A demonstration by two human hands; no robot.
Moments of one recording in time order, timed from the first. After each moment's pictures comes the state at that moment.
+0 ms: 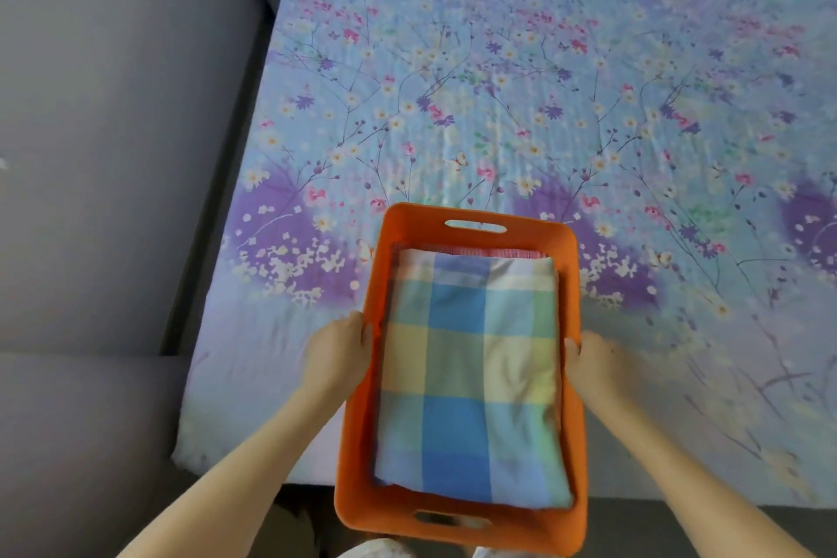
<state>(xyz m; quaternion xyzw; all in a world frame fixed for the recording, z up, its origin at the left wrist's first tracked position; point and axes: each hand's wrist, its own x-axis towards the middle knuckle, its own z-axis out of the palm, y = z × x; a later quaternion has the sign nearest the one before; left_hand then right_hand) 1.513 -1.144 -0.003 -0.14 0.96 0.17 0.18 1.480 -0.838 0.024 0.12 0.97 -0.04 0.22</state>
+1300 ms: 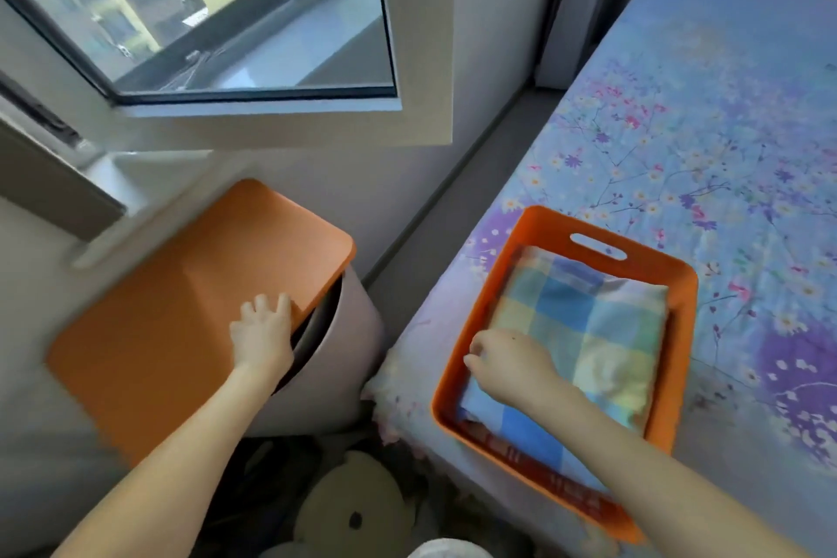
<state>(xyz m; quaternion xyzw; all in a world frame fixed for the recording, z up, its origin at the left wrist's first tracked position) 1.756 -1.462 0.061 -0.43 0.88 -0.07 0.16 1.576 -1.212 0.108 -0.37 0.88 -0.04 0.30</state>
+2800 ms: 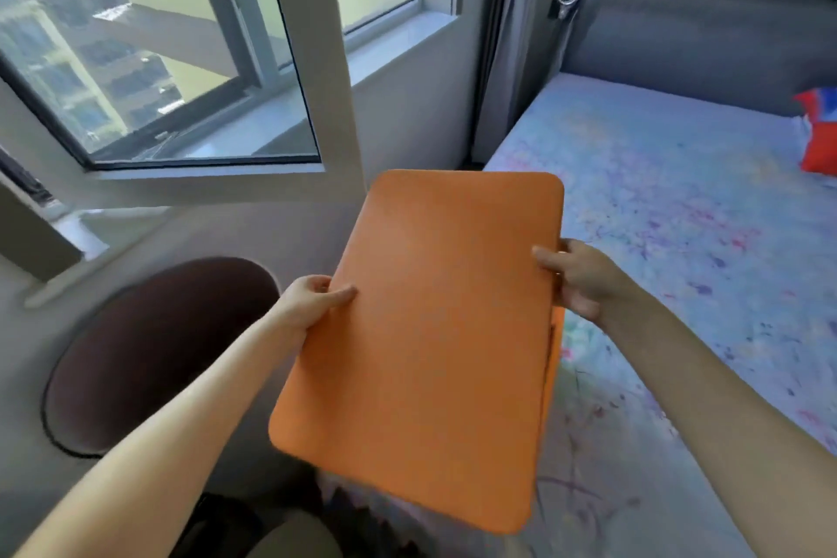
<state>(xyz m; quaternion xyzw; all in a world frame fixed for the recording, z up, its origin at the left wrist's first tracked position) 1.655 -1.334 0.190 -0.42 0.71 0.56 0.00 1.454 -1.071 0.235 -0.05 0.67 -0.64 0.37</state>
